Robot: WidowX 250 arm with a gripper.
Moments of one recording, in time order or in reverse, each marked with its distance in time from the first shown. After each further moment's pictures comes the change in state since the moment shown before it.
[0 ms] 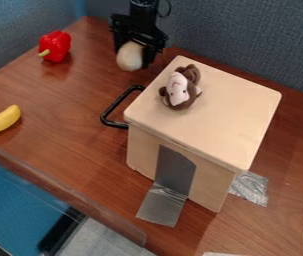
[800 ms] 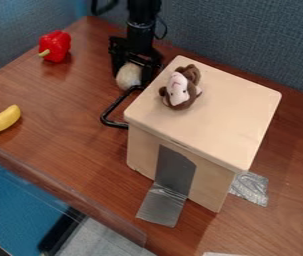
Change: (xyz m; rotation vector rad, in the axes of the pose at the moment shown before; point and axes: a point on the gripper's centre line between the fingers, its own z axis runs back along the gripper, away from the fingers) arm -0.018 -0.007 -0.017 -0.051 0.054 0.008
